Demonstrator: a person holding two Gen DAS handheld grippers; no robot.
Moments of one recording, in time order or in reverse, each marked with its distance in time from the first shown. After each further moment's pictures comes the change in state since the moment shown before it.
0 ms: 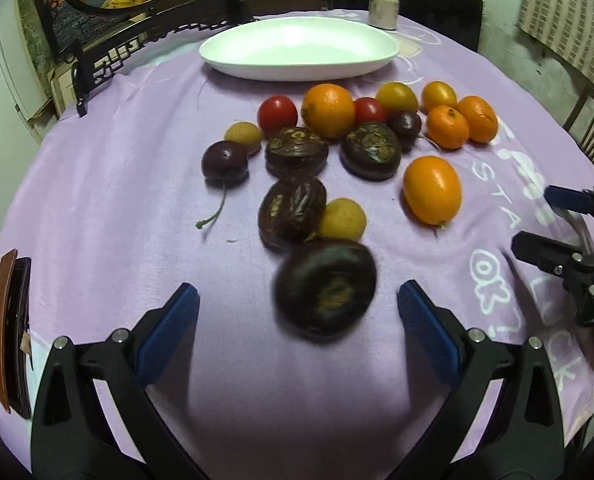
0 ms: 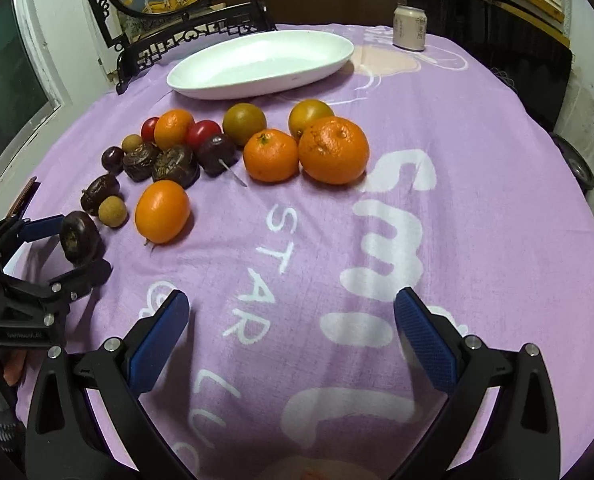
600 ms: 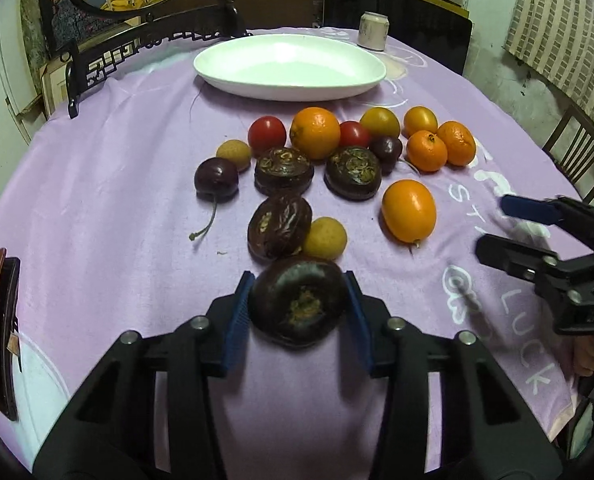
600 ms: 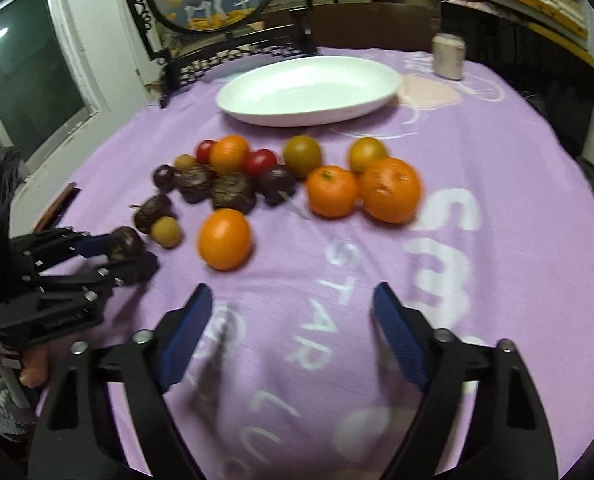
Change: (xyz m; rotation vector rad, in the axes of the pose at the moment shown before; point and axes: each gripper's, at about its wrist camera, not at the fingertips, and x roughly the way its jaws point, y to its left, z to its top) left arm -0.012 0.004 0.006 -0.037 -0.054 -0.084; right arm -0.007 0.021 0.015 -0.046 -0.064 0.138
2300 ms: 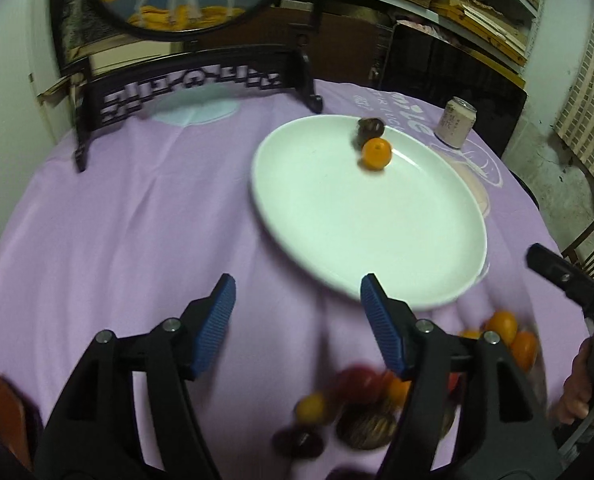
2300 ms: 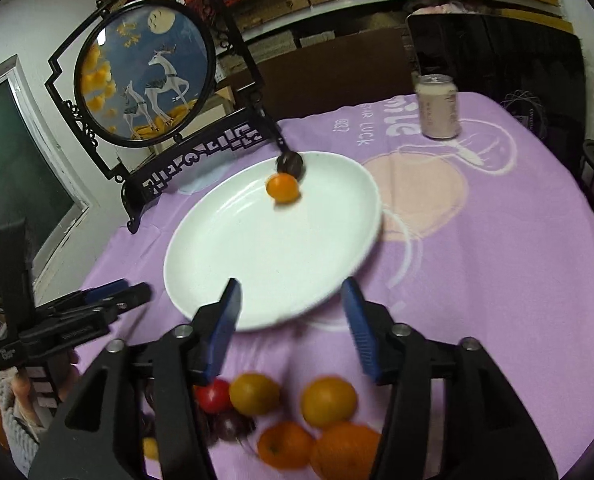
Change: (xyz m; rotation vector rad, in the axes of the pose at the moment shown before) left arm 0.049 0.082 0.145 -0.196 -0.089 0.053; right arm 0.034 -0.071 0.134 0.202 -0.186 0.034
